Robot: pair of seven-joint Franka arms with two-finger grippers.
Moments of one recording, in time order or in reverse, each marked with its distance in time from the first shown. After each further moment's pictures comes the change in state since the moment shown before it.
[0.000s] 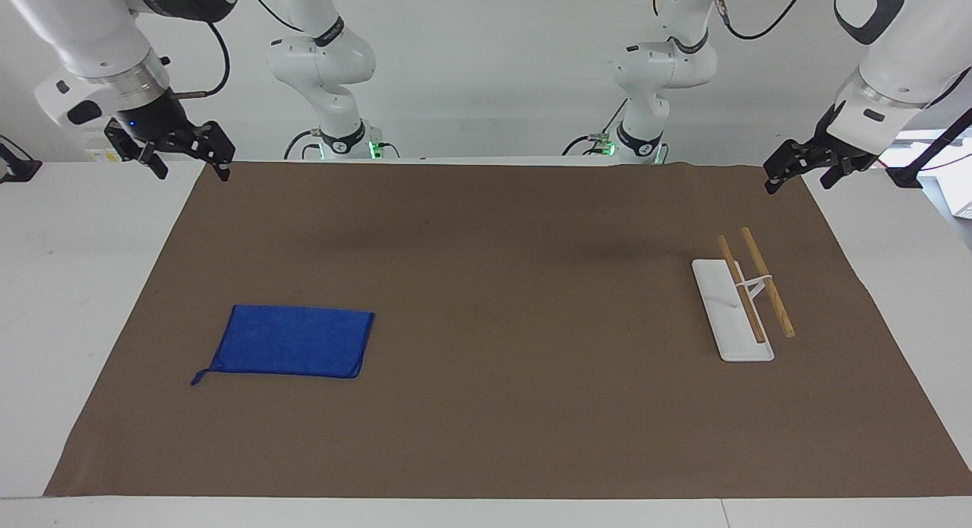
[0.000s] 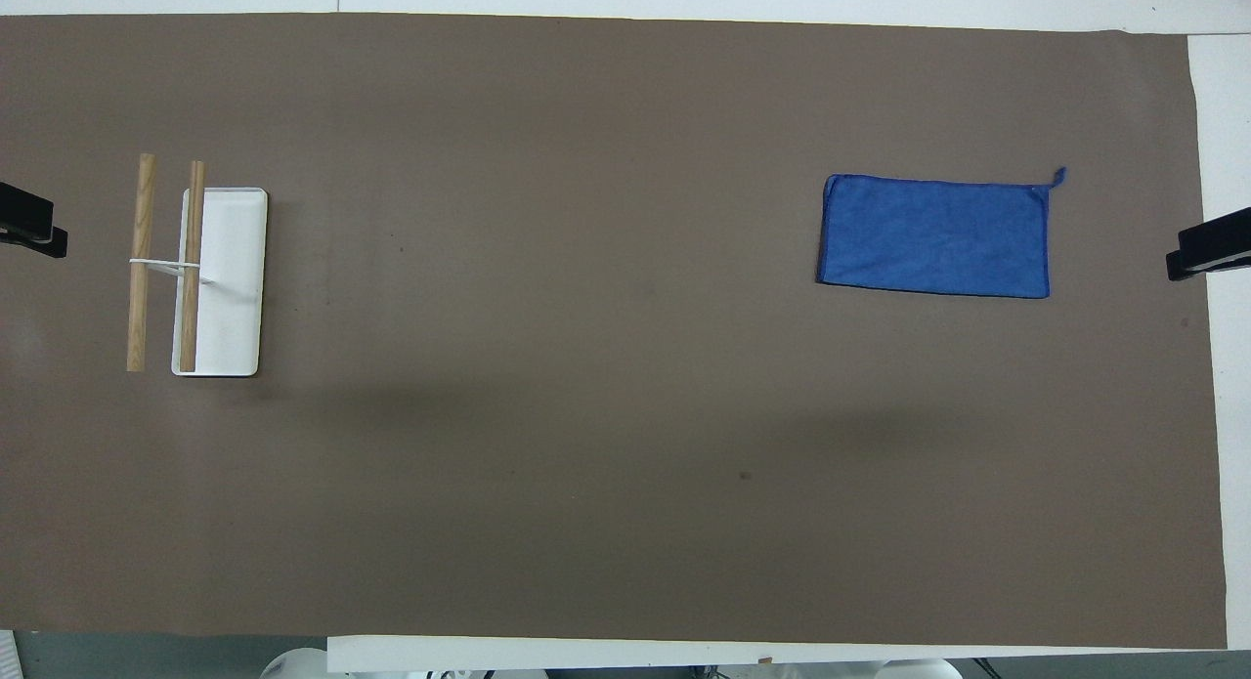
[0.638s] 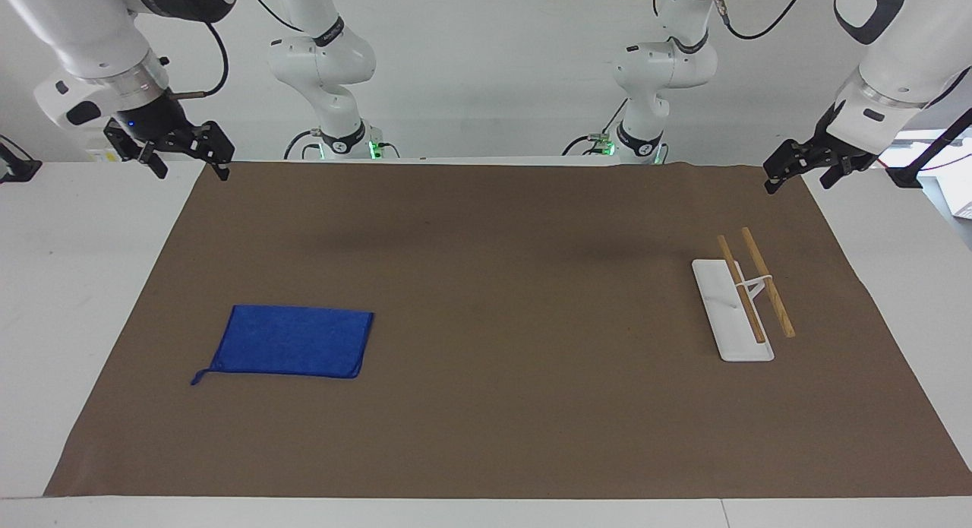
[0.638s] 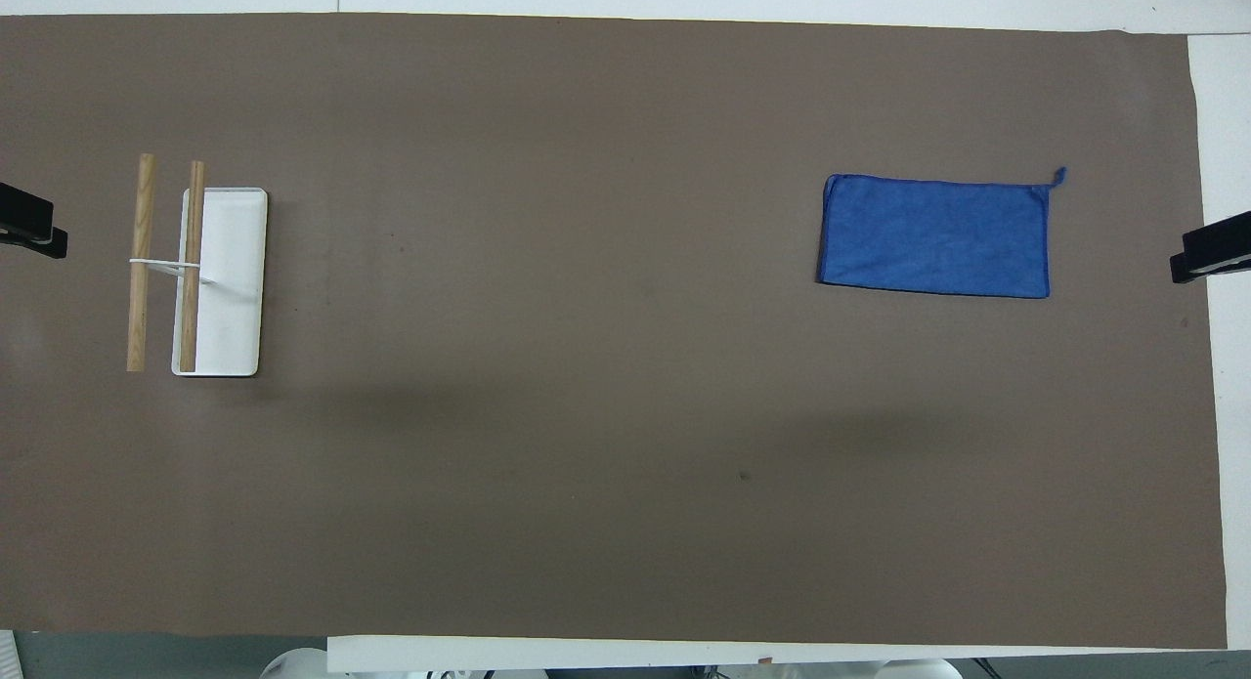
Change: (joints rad) left arm 0.000 0.000 0.000 -0.001 0.000 0.000 0.000; right arm -0.004 -0.002 -0.004 -0.003 0.002 -0.004 0.001
